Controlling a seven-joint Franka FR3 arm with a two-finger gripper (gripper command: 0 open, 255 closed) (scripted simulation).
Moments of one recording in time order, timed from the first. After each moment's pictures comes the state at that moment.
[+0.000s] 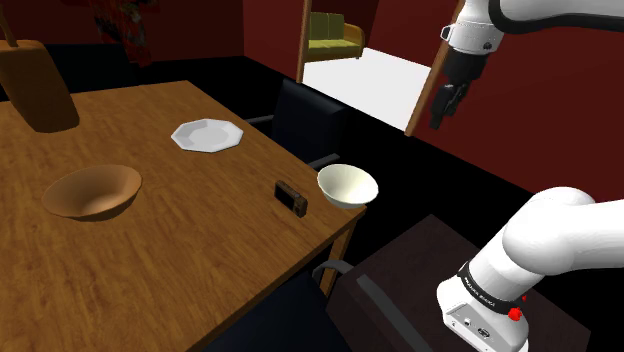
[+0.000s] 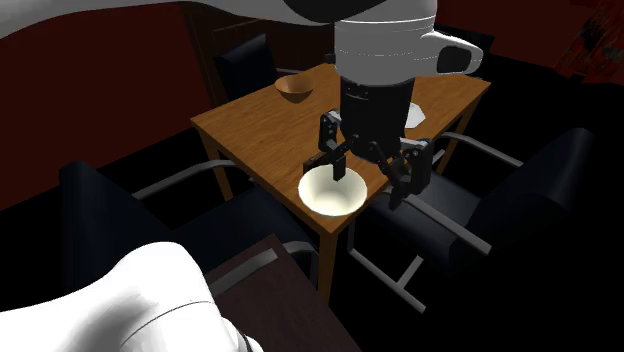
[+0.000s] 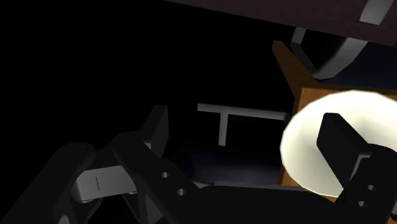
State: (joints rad) arm -0.02 -0.82 0.04 -2.42 -0.09 1.57 -0.15
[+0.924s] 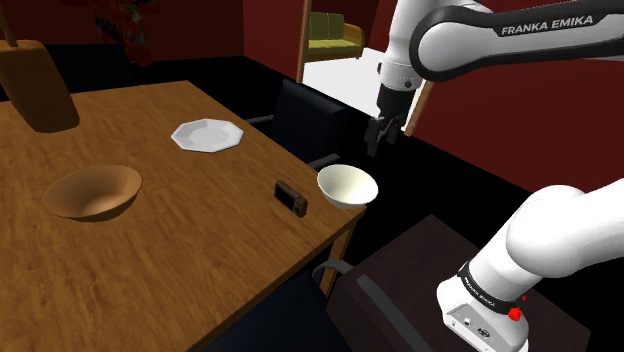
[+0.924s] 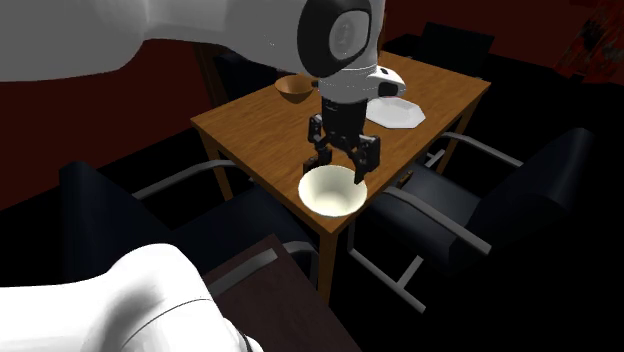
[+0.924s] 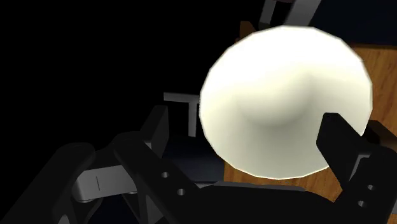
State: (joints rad) arm 0.05 -0.56 0.21 -2.46 0.05 1.85 0.06
